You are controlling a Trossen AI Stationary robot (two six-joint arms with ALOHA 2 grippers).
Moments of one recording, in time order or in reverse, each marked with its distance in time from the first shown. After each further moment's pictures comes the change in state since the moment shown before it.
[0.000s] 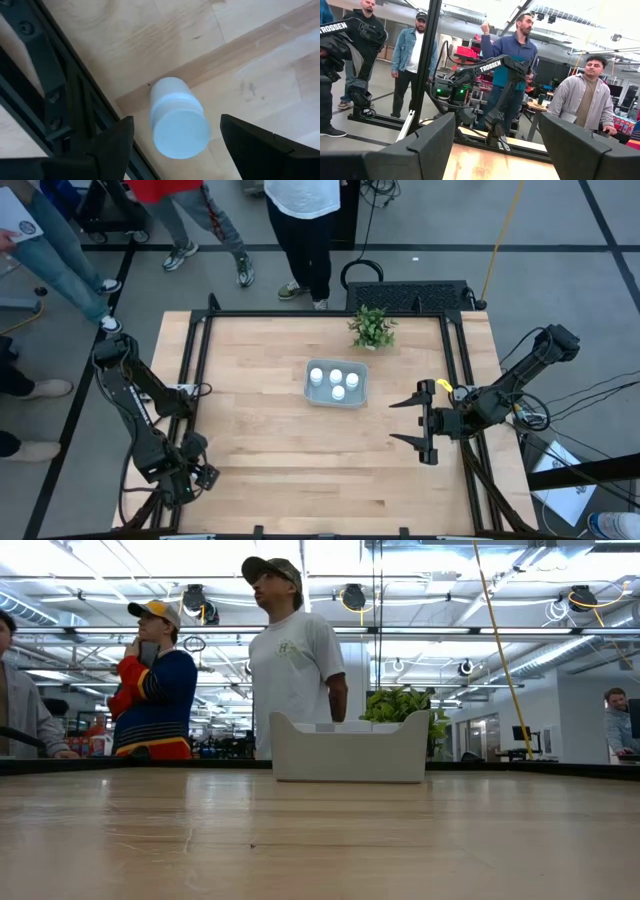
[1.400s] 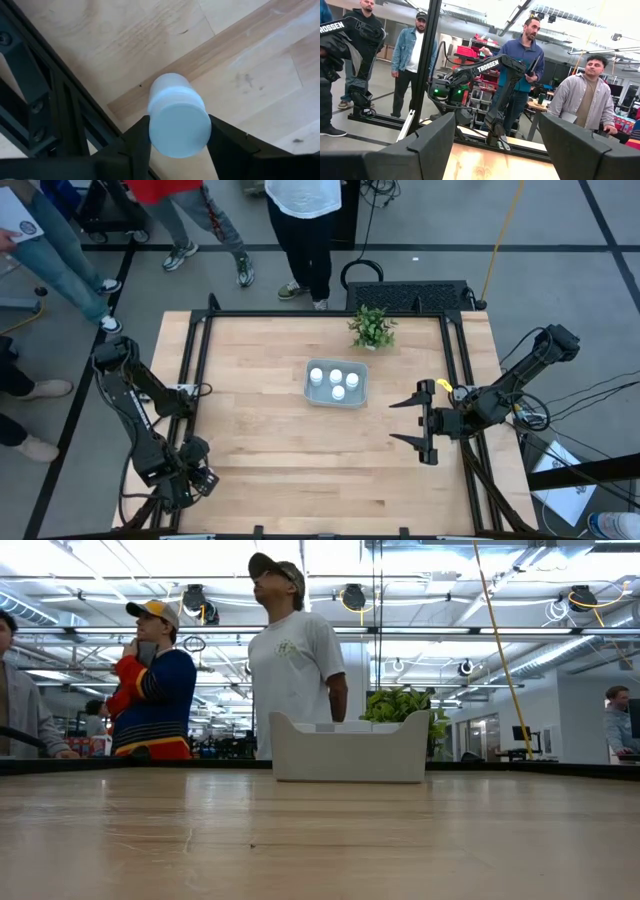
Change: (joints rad) left arm -0.024 0.035 0.001 0.043 -0.031 0.077; right arm 0.000 0.000 0.000 -0.003 0.000 0.003
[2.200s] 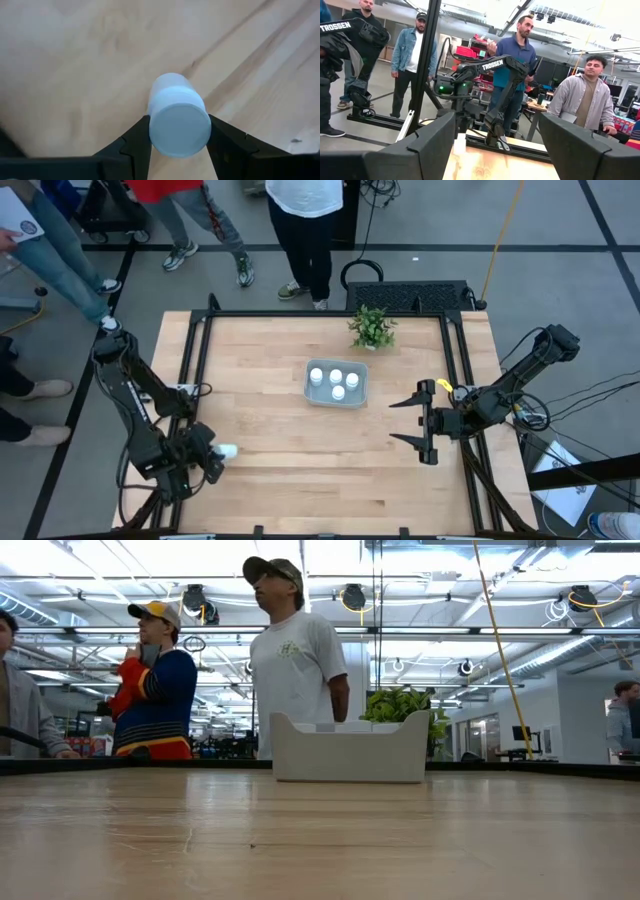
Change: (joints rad) left arm 0.026 -0.075 0.021 -0.132 -0.420 0.126; right arm 0.000 0.000 0.000 0.003 0.002 -0.003
